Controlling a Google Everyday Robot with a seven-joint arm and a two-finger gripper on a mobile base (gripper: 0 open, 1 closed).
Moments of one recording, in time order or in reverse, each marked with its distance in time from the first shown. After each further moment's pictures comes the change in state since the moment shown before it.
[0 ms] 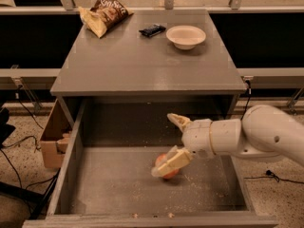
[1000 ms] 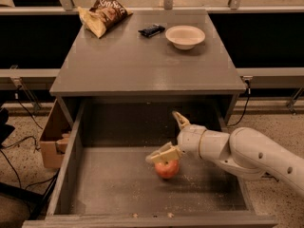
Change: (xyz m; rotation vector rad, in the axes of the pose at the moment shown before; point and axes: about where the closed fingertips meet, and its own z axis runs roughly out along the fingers) arm 0.041 -0.064 0.037 0.263 -0.119 0.021
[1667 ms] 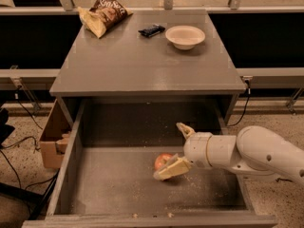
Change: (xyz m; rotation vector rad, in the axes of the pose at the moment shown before) arm 0.018 0.031 -0.032 -0.083 0.172 0.017
